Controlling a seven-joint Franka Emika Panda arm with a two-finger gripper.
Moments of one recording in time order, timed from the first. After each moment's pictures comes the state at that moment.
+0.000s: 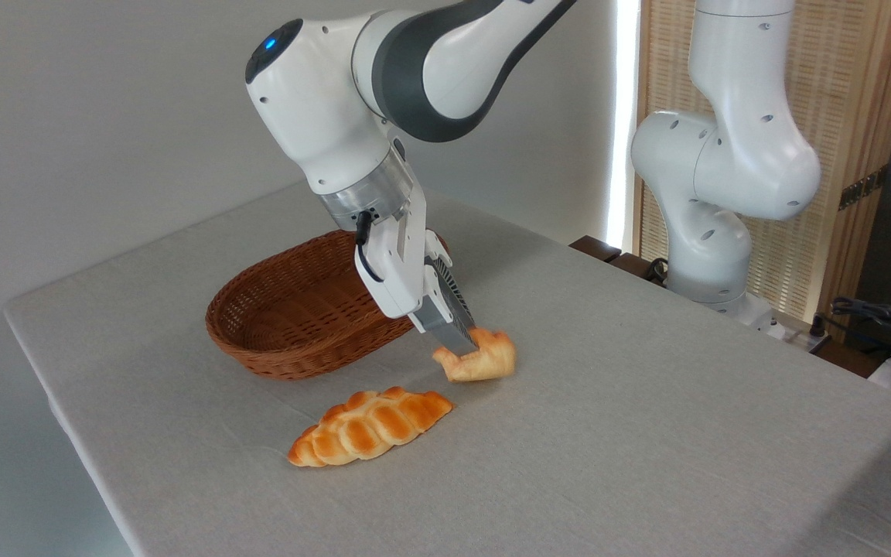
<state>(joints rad) 0.00 -0.08 -0.16 -2.07 0.08 1.66 1.31</state>
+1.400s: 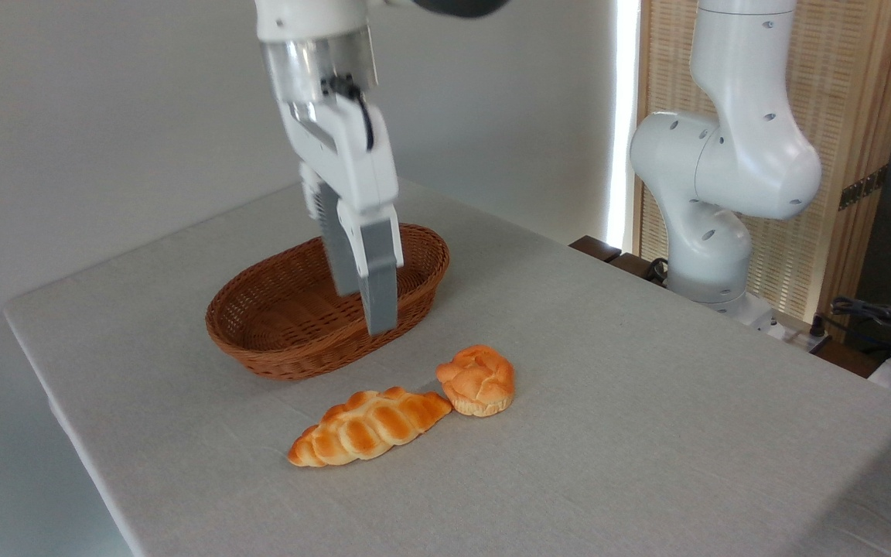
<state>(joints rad) 0.03 -0.11 -0.10 -1.82 0.04 1.79 0.89</state>
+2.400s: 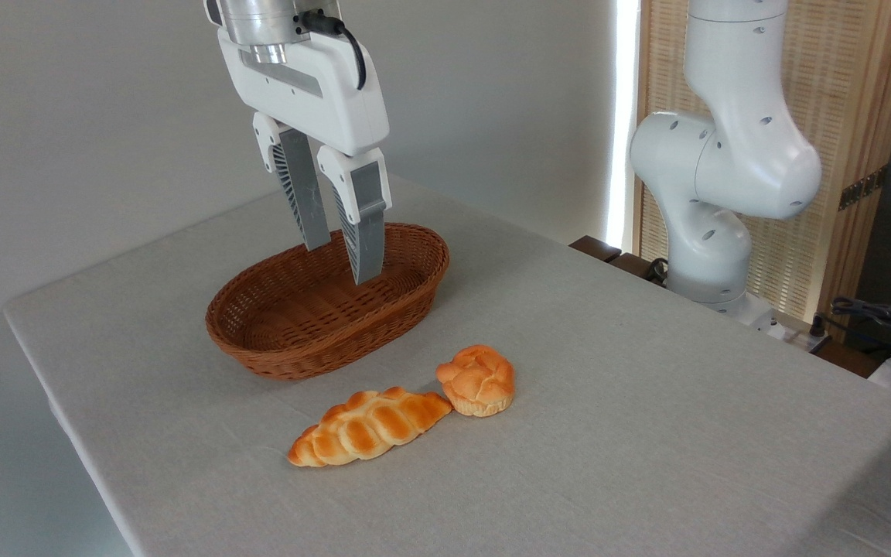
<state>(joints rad) 0.03 -0.01 -0.11 -1.57 -0.02 1.57 0.73</state>
